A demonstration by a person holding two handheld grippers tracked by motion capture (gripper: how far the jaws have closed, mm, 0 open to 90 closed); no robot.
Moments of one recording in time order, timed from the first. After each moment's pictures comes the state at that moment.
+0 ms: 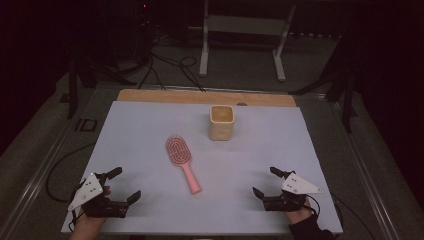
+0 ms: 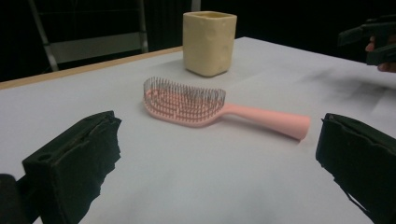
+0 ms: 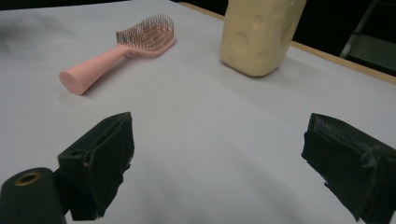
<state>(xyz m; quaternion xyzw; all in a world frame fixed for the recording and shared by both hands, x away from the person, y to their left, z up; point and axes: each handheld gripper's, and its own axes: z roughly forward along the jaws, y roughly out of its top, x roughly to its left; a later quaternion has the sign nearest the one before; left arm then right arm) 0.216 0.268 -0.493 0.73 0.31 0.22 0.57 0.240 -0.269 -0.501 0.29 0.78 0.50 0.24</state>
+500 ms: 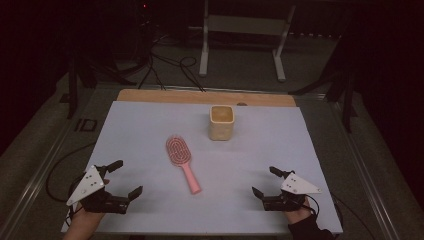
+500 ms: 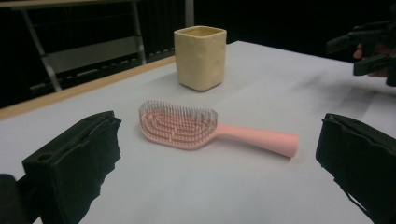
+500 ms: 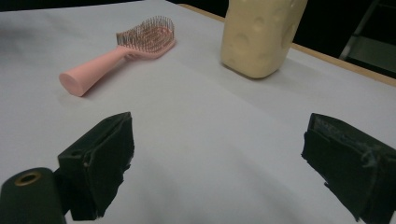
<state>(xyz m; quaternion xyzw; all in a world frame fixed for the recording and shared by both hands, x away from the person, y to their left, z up) 0.220 0.255 -0.453 0.75 0.29 0.23 0.55 0.241 -0.268 -0.501 0.29 0.78 0.51 0.24</state>
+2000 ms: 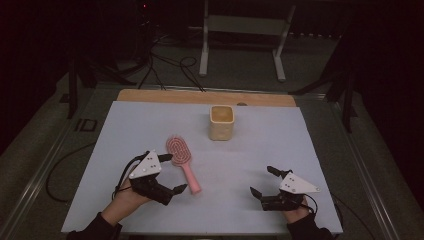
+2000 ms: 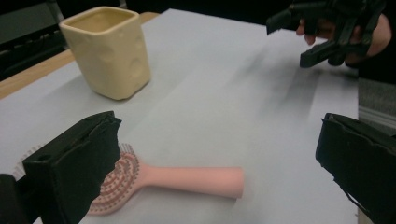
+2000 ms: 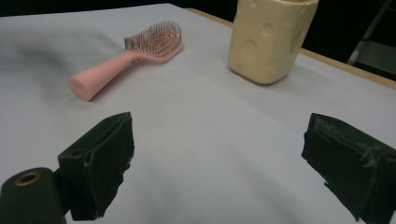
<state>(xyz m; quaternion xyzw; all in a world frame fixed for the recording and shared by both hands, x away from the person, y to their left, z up) 0.263 0.146 -0.437 0.83 0.20 0.13 0.50 0.243 -0.264 -0.501 0.28 0.77 0.52 0.23</state>
